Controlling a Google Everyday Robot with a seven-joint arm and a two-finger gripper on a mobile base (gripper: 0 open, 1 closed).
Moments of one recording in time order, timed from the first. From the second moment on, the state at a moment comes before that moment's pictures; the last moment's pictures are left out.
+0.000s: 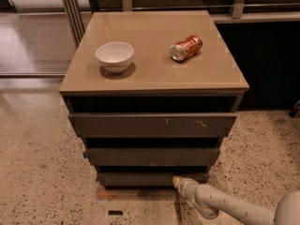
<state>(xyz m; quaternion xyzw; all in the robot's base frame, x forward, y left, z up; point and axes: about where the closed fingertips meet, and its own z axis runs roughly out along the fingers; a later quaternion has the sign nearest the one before) 0.586 -0.147 0.215 0.04 0.91 0.20 0.35</state>
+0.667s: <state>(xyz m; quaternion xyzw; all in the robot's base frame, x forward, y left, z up) 0.498 -0.173 0.208 0.03 0.95 0.24 0.20</state>
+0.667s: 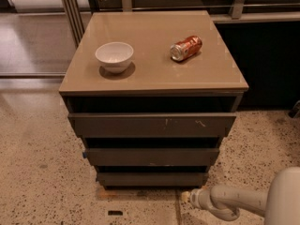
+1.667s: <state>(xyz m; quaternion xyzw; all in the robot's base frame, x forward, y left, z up) 0.477 -0.174 0.205 0.02 0.95 0.26 0.17</state>
